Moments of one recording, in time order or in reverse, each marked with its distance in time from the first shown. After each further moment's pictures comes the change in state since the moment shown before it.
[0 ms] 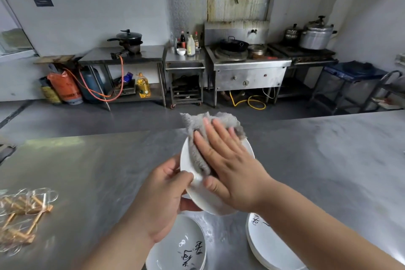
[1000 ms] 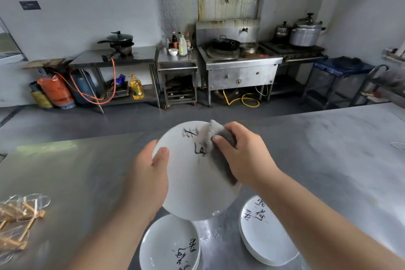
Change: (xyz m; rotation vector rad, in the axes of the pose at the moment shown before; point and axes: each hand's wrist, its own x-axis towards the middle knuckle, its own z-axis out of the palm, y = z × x) left_hand 0.013 0.014 0.002 0.493 0.385 0.239; right_hand -0.008 0.021 -0.016 0.442 0.273 0.656
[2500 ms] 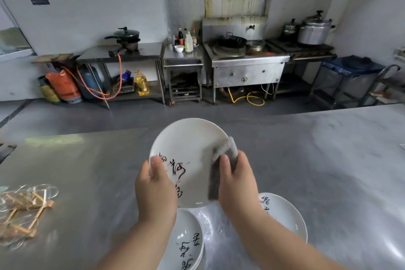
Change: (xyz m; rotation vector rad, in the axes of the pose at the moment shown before) left_hand -0.021 -0.046 0.026 -0.162 0.392 -0.142; right_hand -0.057 -0.002 0.064 0.337 0.153 0.349
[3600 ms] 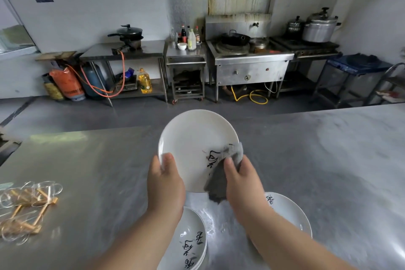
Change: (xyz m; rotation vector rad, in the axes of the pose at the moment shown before) left_hand 0.012 -0.006 0.014 0.044 -0.035 -0.020; right_hand 0.004 0.009 0.000 0.066 -0.081 0.149
